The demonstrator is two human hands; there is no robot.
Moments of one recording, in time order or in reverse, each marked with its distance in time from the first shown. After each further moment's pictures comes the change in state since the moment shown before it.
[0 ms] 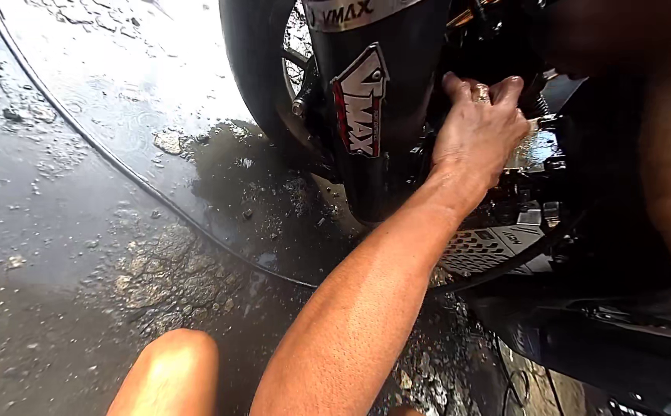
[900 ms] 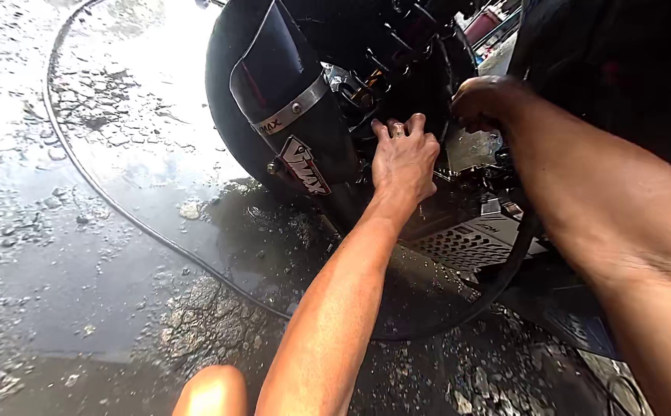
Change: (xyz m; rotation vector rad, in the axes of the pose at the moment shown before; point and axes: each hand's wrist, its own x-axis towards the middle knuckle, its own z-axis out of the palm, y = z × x) left_hand -0.003 0.004 0.001 0.077 -0.029 -0.015; right_hand -0.012 0.034 0.047 0.066 0.053 0.205
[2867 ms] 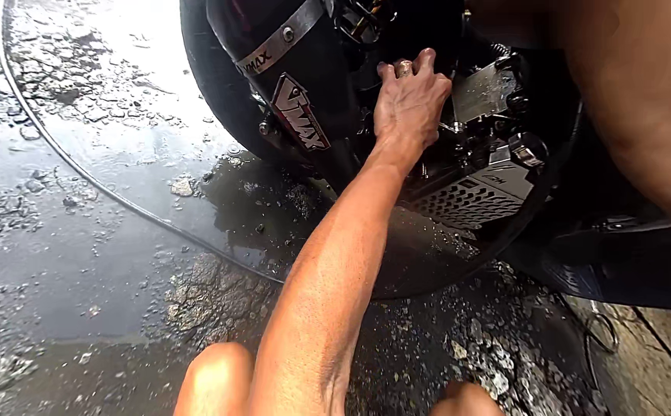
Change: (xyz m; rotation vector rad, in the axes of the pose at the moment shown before) left_hand 0.003 -0.005 0.004 0.007 0.040 0.042; right_hand -0.008 -0.033 -0.028 -0.050 0.018 0.006
